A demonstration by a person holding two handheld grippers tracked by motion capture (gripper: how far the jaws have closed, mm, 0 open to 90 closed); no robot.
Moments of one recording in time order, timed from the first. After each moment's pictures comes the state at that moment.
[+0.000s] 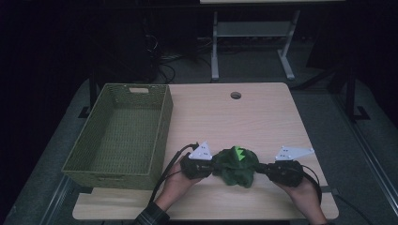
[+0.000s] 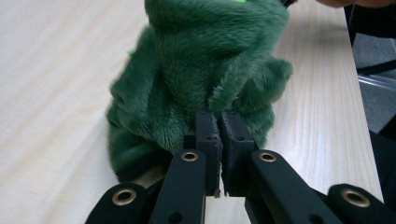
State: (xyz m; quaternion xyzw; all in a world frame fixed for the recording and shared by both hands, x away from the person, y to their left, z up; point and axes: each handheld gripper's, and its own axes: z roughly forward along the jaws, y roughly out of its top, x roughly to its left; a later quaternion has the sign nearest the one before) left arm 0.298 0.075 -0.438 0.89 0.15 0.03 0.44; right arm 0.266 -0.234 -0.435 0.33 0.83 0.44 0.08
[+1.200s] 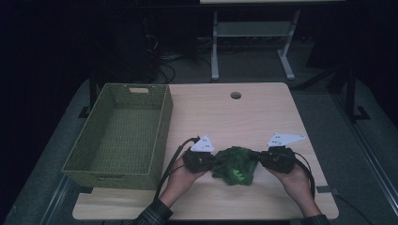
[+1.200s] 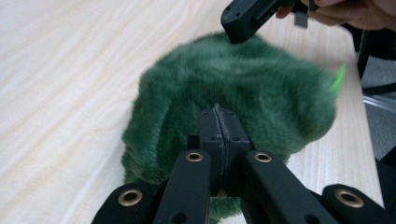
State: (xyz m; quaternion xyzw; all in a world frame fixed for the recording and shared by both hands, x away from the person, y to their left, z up) left arm 0.311 0.064 -0.426 0.87 0.18 0.03 0.45; right arm 0.297 -0.214 -0.416 0.34 0.83 0.43 0.10
